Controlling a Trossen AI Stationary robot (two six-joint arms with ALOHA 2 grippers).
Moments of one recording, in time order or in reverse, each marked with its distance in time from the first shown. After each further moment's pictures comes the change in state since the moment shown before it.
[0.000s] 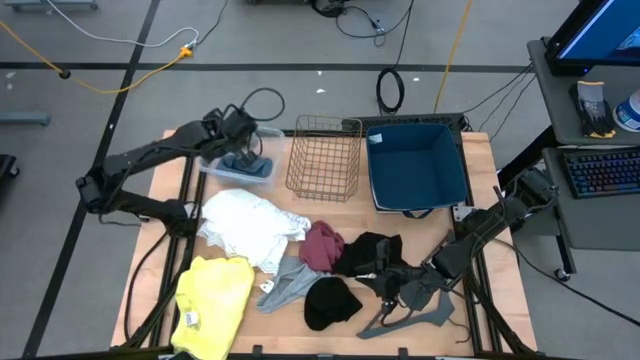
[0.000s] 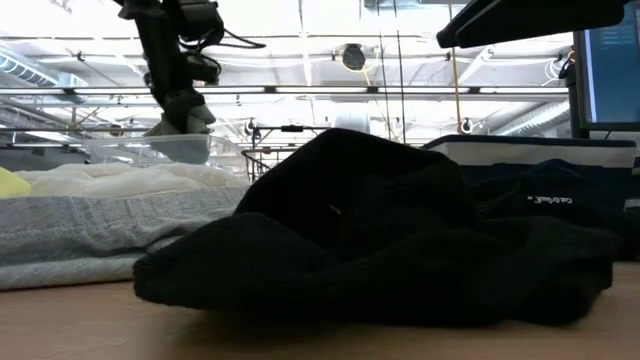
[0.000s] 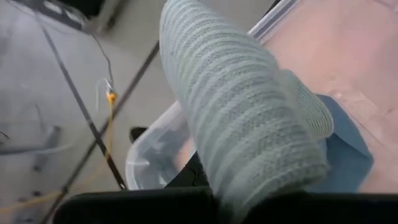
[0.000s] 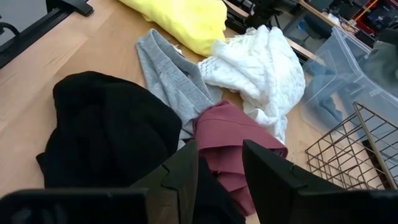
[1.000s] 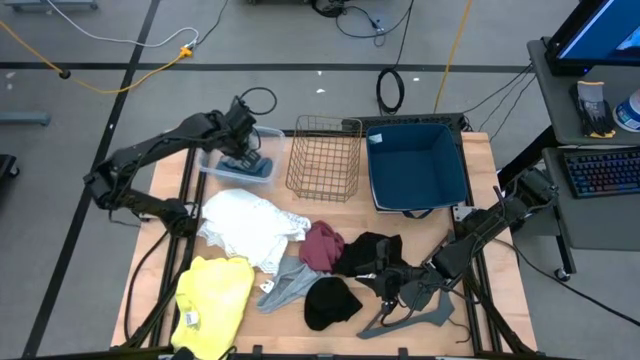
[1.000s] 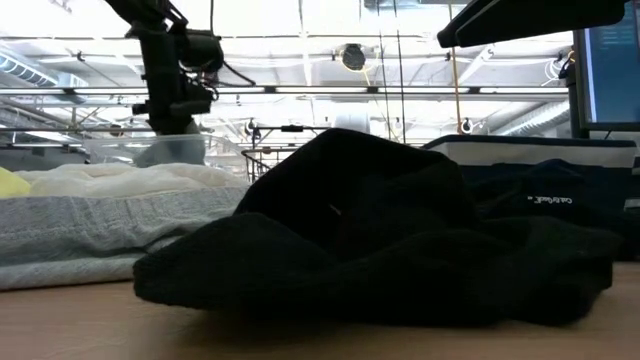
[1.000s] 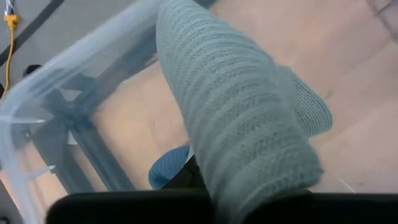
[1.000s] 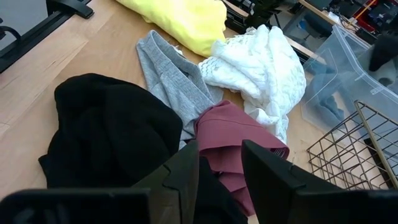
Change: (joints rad) left arm 0.119 0.094 0.000 -0.078 0.303 -0.217; right arm 0.000 0.000 0.000 0.001 -0.001 0.014
